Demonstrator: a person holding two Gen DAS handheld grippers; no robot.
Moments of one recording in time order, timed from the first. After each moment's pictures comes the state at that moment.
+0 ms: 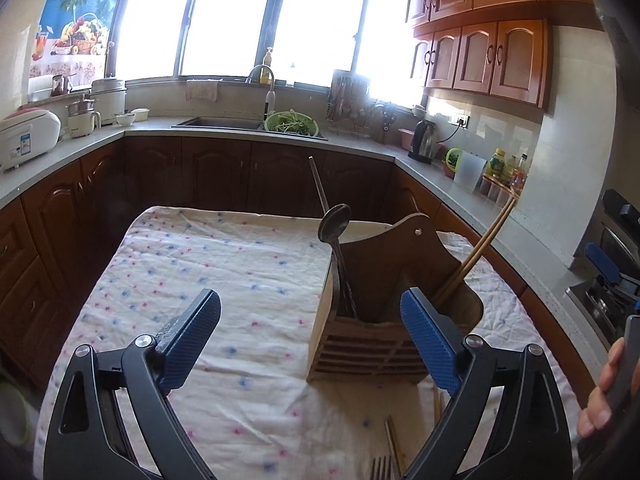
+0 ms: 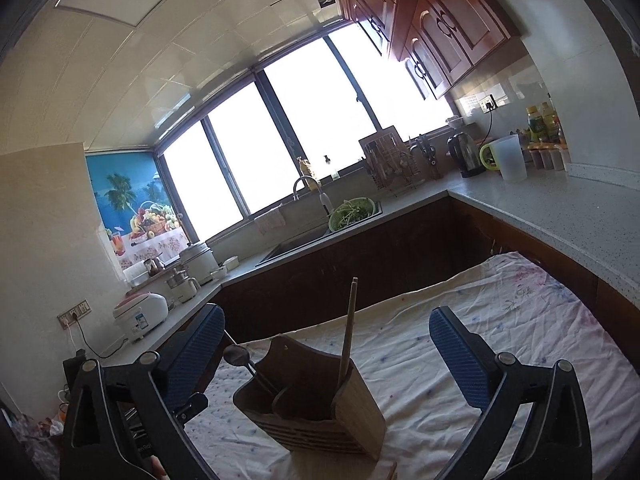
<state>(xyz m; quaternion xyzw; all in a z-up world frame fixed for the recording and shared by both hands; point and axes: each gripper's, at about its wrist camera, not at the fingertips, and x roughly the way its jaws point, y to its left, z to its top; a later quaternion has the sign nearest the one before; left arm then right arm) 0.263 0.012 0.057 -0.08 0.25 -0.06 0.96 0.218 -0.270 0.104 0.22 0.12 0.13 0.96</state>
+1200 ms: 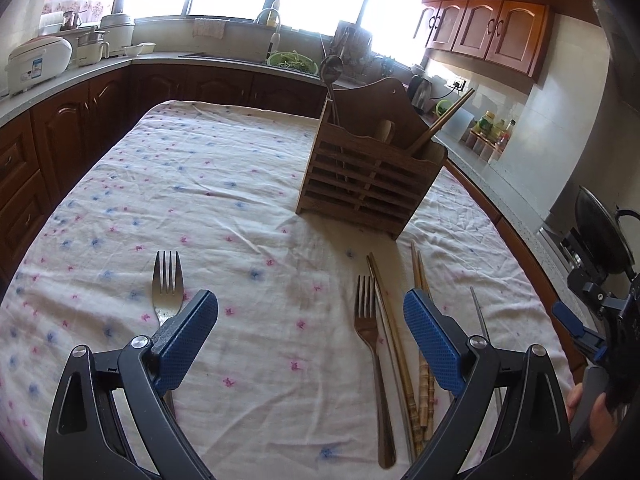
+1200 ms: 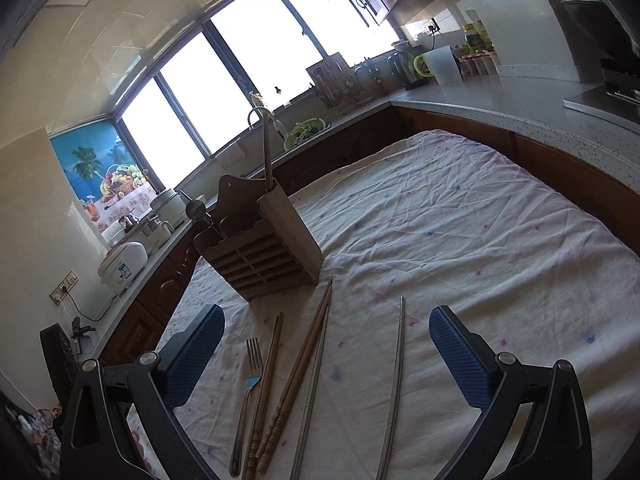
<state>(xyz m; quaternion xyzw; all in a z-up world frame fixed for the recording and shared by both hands) 0.144 0.007 -0.019 -0.12 0.34 -0.08 0.93 0.100 -0.297 -0.007 0.25 0.26 0.09 0.93</state>
